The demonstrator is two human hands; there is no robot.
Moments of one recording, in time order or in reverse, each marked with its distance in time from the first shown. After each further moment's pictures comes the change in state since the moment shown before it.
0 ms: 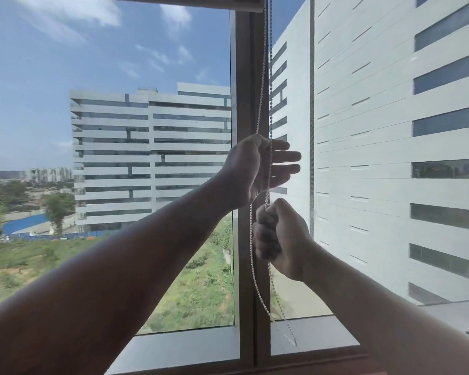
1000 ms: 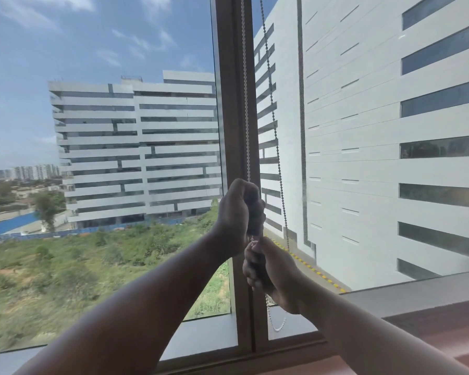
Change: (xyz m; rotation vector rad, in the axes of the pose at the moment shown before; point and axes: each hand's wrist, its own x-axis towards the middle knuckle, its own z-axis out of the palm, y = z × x) left_hand -0.021 -0.097 -0.015 -0.066 0.103 -0.005; right_hand -0.013 0.072 -0.028 -0.161 0.018 0.193
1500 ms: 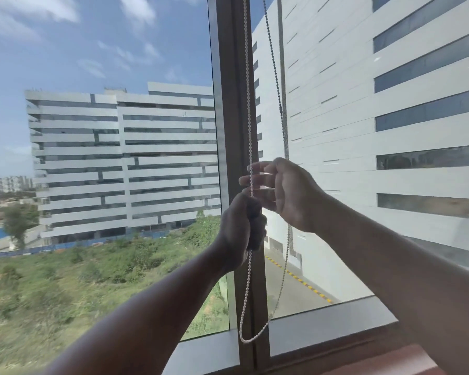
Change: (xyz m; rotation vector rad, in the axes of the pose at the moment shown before) left_hand -0.001 0.008 -0.021 0.045 -0.129 -0.011; right_hand 0.012 -0.149 0.012 -0.011 0.146 -0.290
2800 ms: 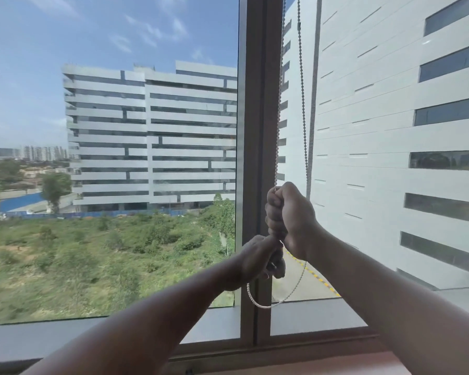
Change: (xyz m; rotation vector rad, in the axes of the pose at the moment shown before) left_hand -0.031 -0.058 -0.014 0.554 -0.217 -0.232; right_hand -0.016 0.070 0.005 0.004 0.029 0.010
